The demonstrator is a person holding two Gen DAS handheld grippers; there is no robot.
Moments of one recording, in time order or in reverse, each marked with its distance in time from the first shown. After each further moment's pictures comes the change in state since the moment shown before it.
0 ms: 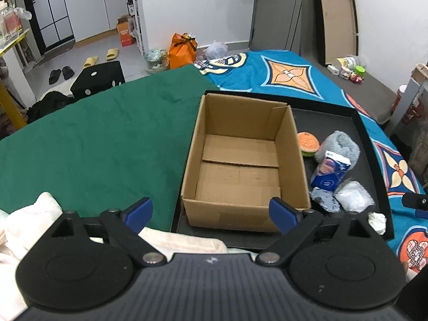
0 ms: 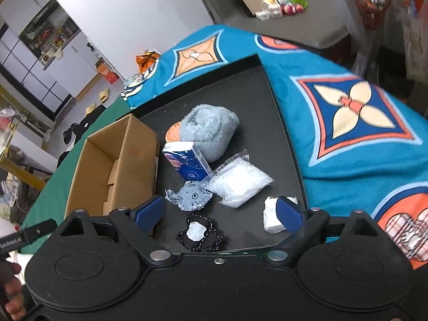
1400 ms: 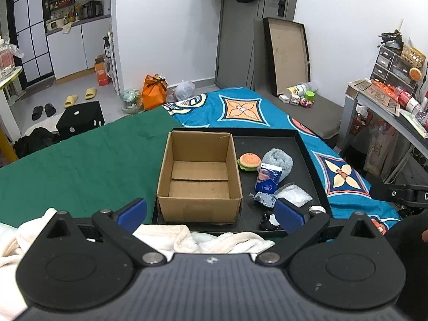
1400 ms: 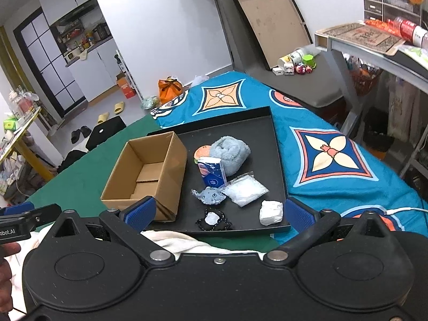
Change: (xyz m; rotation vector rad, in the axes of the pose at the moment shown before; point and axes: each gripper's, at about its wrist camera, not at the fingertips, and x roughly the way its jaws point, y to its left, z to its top) left arm -0.129 -0.027 -0.037 0.076 -0.168 -0.118; right arm -0.129 0.052 -0.048 -0.196 -0.191 -0.038
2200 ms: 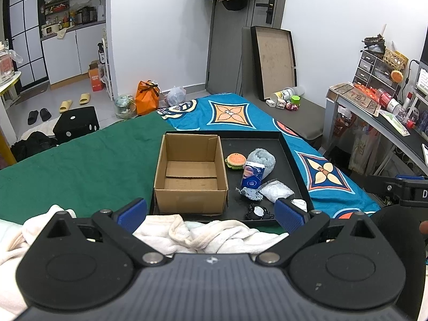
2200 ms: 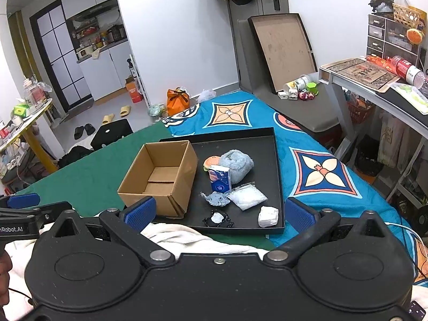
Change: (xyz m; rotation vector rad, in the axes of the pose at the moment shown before) left arm -0.058 -0.004 -0.012 0.012 -0.026 -0.043; right arm -0.065 0.040 -0.013 -0.113 -0.068 -0.030
